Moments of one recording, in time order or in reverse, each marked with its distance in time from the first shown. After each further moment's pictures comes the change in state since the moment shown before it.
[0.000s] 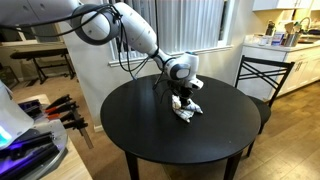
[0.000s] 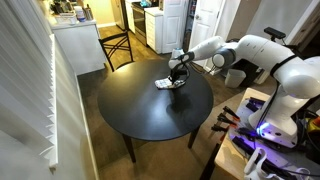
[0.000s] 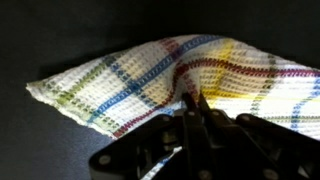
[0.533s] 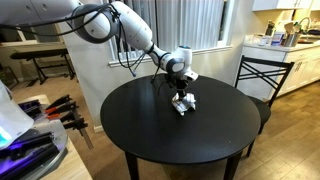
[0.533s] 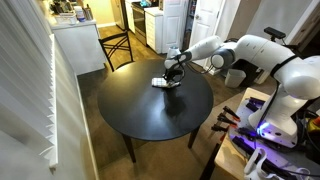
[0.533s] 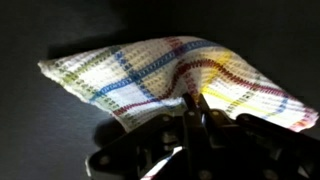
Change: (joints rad) arm 0.068 -0.010 0.010 0.030 -0.003 0.043 0.091
